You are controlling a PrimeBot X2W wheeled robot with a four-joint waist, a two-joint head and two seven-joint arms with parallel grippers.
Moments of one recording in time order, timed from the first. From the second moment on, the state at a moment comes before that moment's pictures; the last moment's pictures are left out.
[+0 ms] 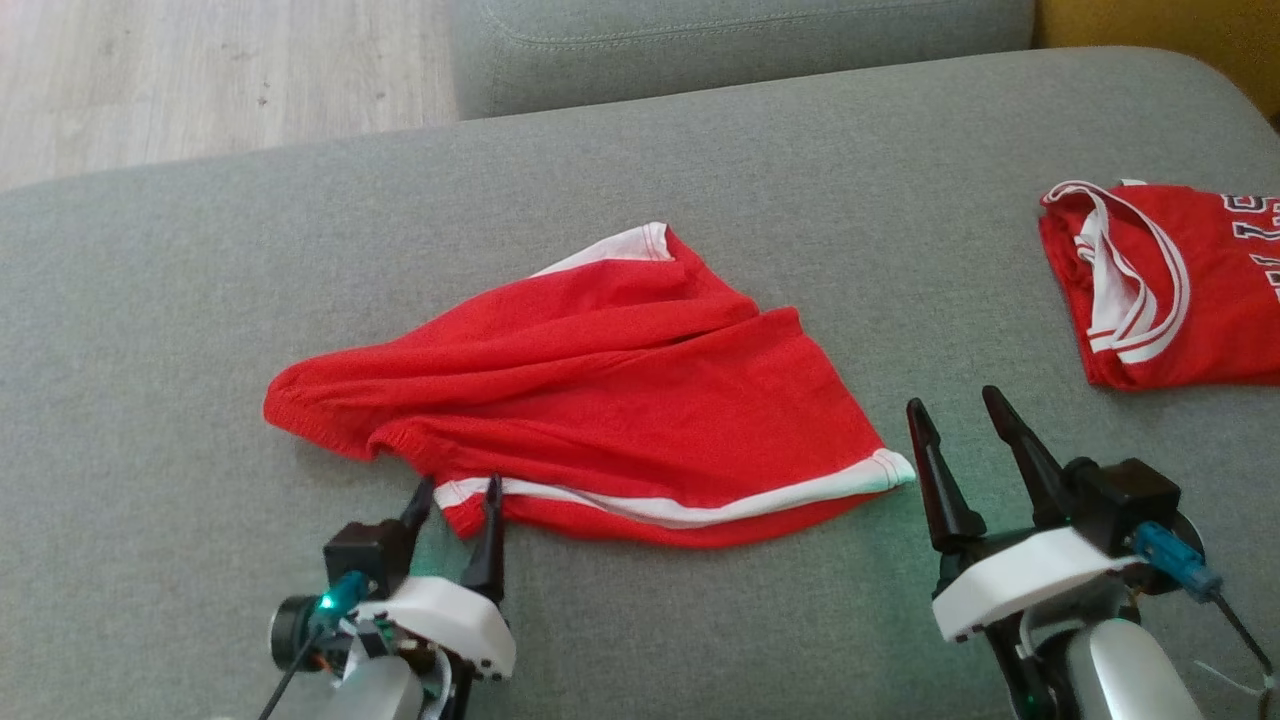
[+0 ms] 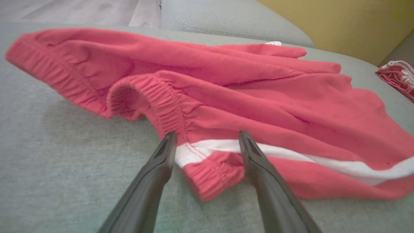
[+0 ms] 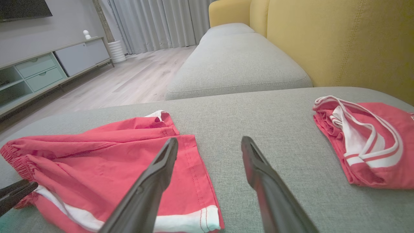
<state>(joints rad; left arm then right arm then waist) -0.26 0.05 -0.37 0.70 -0.41 -0.01 -0.20 -0.02 -0.06 0.11 0.11 0.17 0.13 -0.03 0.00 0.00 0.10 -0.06</state>
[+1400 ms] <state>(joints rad) -0.19 0.06 -0.42 0.54 -0.48 -0.01 -0.12 -0.14 -0.05 0.12 0.43 0.17 0.13 0.14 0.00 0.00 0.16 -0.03</state>
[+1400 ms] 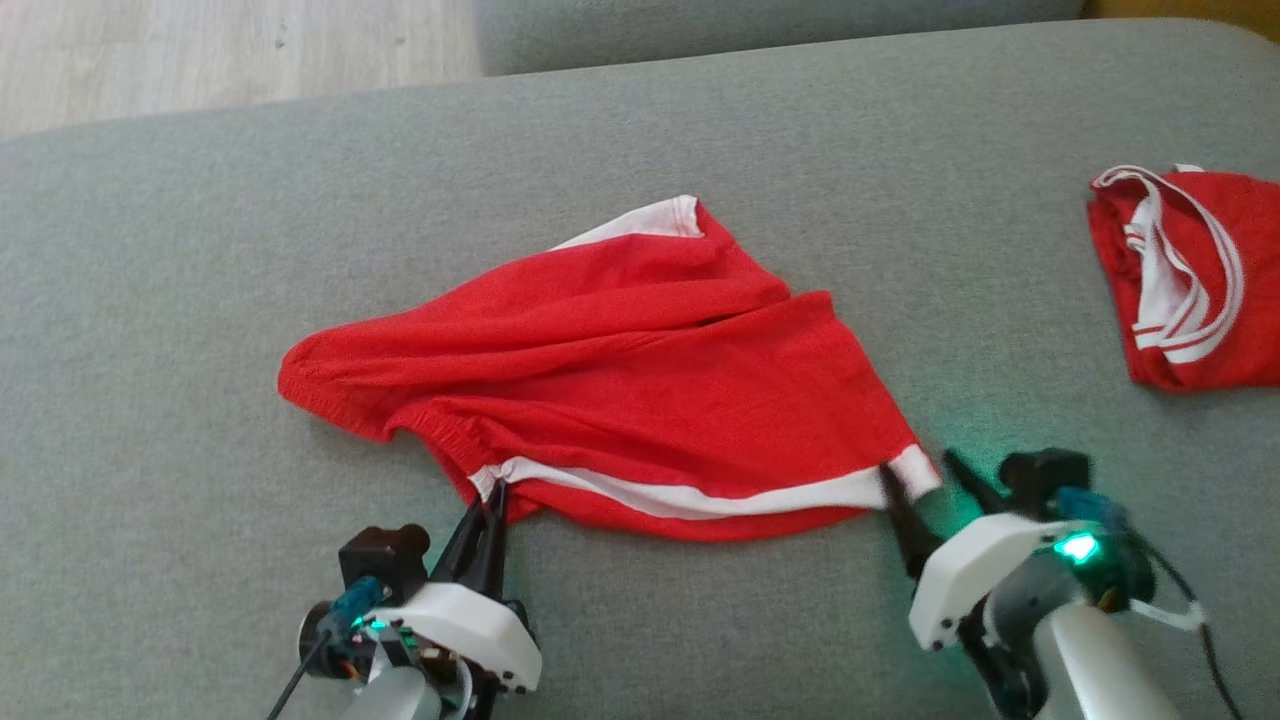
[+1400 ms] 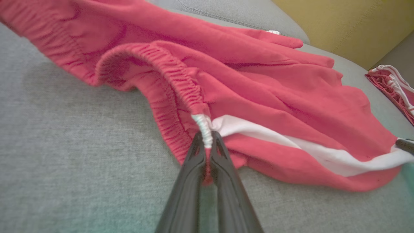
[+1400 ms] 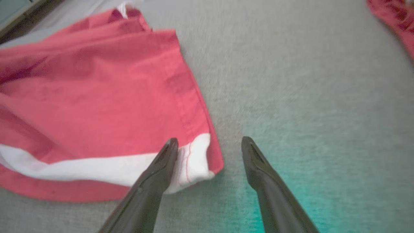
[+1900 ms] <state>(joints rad) -0.20 0.08 -0.40 0.28 -0.60 -0.09 -0.11 -0.09 -0.05 0.08 0.15 0.45 0.13 0.26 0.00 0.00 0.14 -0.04</state>
